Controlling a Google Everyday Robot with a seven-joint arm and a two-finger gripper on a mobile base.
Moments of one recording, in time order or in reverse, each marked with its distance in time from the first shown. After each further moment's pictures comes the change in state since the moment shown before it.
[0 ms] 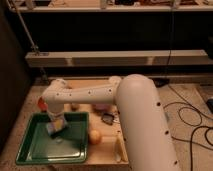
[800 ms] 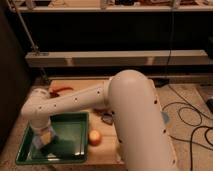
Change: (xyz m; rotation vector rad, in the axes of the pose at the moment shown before) arm -0.067 0.061 0.003 -0.038 0.044 -0.131
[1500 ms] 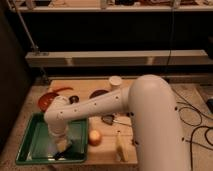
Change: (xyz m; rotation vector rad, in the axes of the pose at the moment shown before) arm 0.068 0.070 0.018 -0.076 -0.045 0.117
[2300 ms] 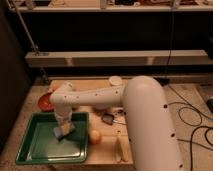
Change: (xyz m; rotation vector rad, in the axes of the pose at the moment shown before) arm 0.023 -0.091 -0.014 0.052 0.012 0.042
